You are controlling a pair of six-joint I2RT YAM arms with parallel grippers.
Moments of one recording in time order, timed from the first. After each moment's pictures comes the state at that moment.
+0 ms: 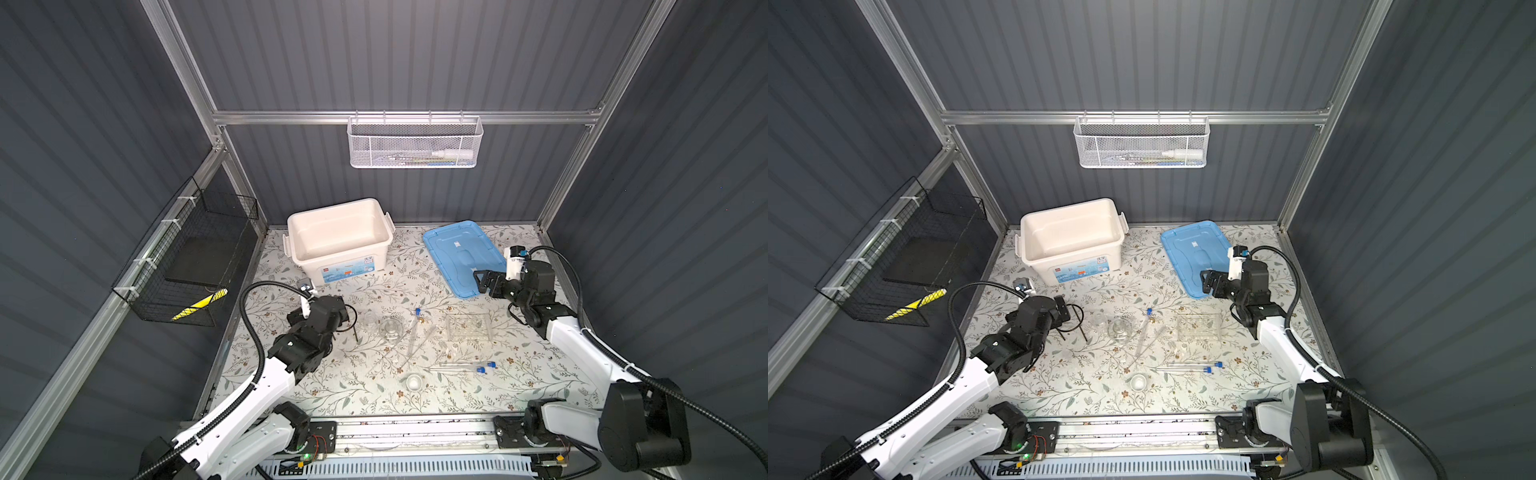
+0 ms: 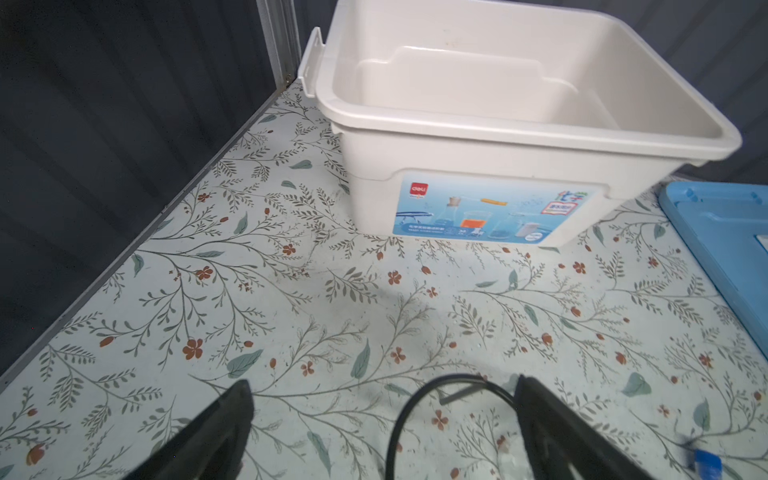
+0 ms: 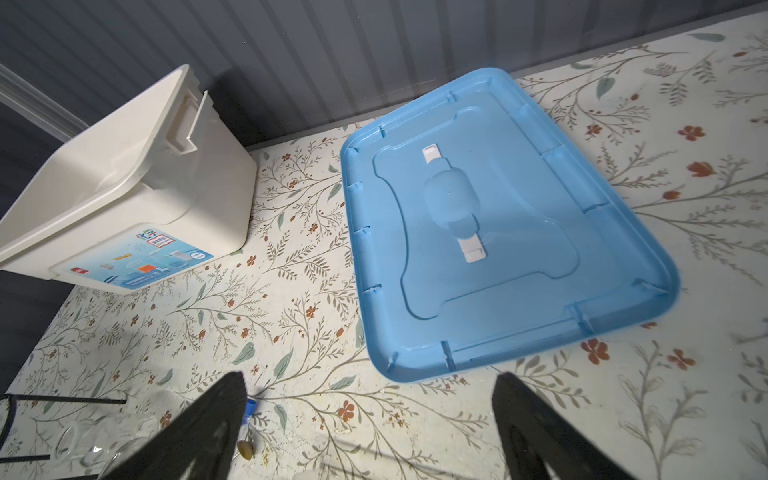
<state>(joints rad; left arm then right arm) -0.69 0.94 0.68 -0.46 -0.75 -0.62 0.10 1.24 0.73 0.01 -0.28 0.28</state>
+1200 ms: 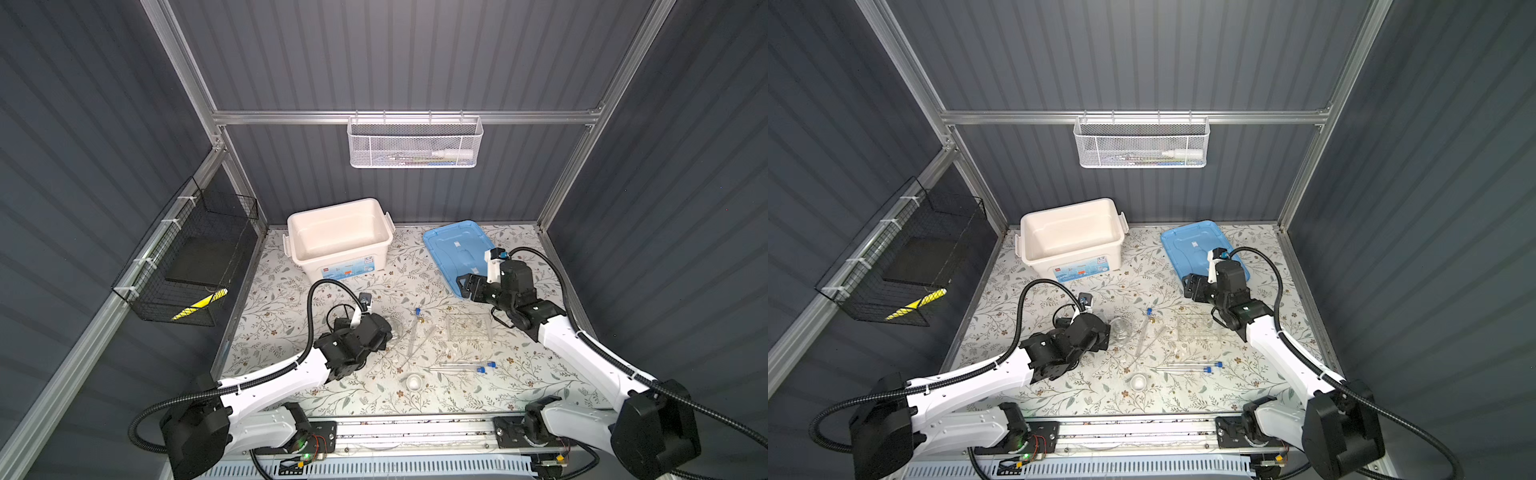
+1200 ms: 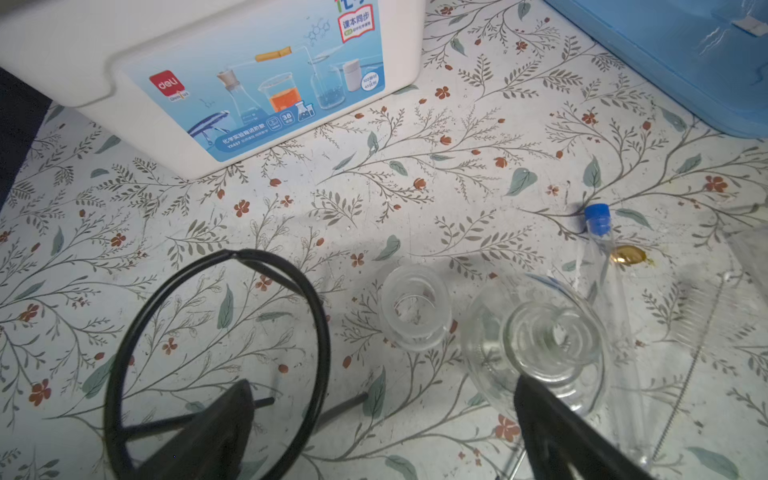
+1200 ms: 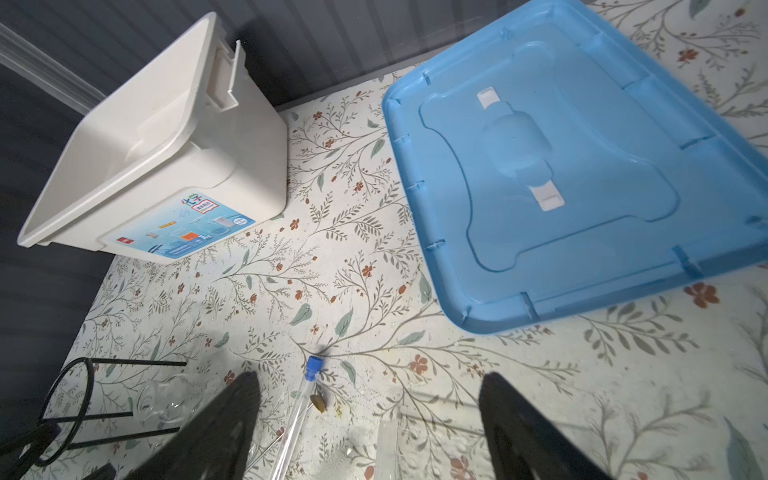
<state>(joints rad) -0.95 1.17 0.68 -0.41 -0.61 -0.50 0.32 1.18 0.78 -0.17 -0.10 0.45</state>
